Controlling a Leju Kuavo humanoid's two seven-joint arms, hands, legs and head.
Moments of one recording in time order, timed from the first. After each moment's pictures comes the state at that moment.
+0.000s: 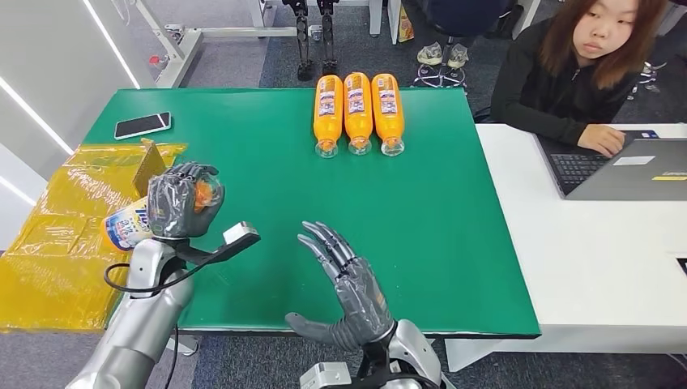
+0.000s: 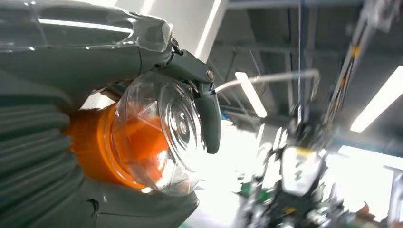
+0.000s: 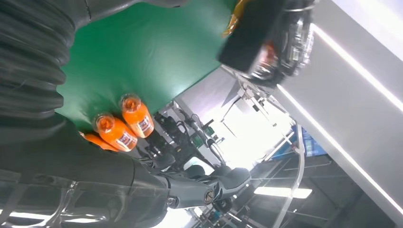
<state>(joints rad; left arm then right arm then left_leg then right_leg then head) -0.48 0.05 -0.25 -0.67 -1.31 0.68 -0.29 -0.17 0.01 0.75 -1.46 0.76 -0.36 -0.43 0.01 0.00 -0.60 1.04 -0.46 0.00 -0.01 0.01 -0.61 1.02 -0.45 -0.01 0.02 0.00</state>
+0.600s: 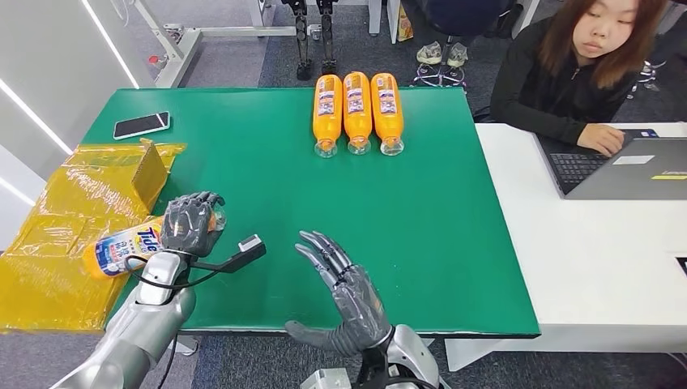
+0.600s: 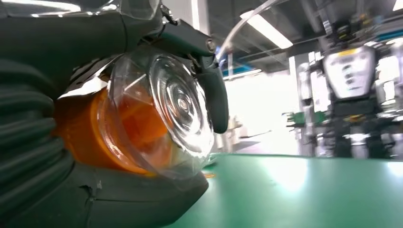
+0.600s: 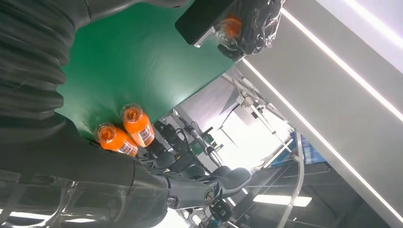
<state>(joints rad) -0.53 0.09 -0.33 -0.38 -1.48 0.69 -0.09 -0.17 0.00 0.77 -1.42 0.74 -0.38 -0.46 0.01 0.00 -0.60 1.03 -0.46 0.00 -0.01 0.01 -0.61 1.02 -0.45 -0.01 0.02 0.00</state>
